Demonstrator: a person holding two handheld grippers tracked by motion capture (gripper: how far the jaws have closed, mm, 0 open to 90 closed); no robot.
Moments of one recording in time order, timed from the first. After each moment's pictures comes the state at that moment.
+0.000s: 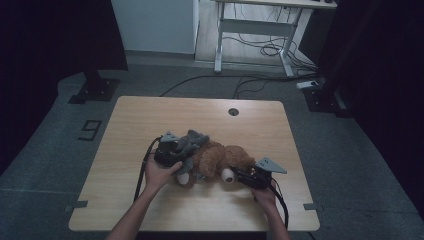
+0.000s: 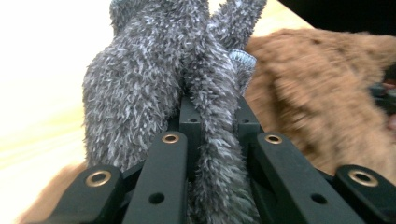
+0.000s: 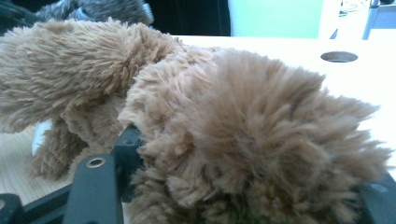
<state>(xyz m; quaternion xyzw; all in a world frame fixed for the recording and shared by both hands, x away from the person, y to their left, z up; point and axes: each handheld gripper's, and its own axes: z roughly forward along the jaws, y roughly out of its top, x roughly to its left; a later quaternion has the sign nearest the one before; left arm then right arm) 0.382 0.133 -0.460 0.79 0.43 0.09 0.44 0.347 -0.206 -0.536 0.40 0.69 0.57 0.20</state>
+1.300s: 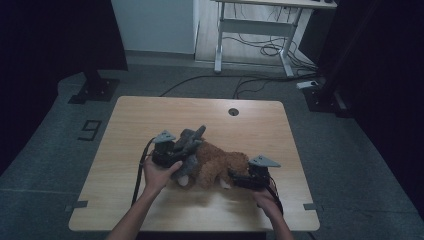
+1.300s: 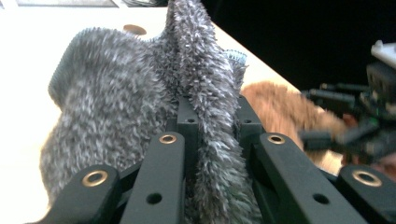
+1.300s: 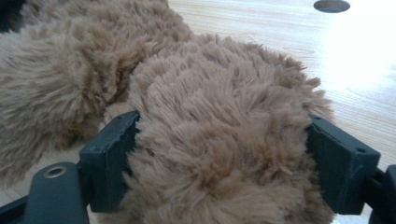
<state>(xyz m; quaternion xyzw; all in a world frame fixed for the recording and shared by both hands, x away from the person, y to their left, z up) 0.370 0.119 -0.431 0.76 0.40 0.08 0.51 0.332 -0.189 -0.502 0.46 0.74 0.46 0.19</state>
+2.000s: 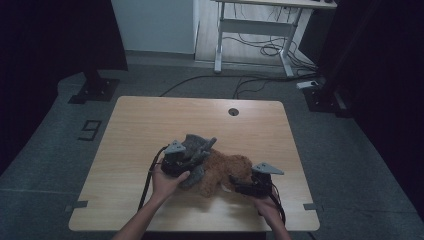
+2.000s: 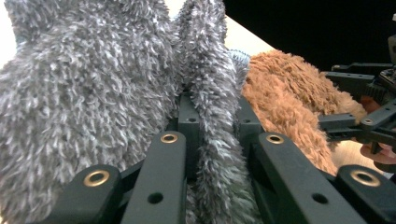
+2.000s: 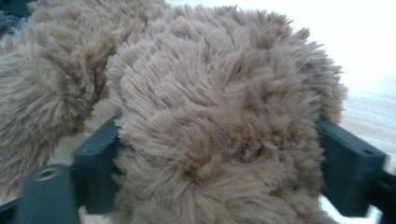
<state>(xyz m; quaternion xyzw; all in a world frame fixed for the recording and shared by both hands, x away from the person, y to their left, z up) 0.354 0.106 -0.470 0.78 0.38 0.07 0.50 0.314 -0.195 -0.511 0.49 0.73 0.45 0.16</state>
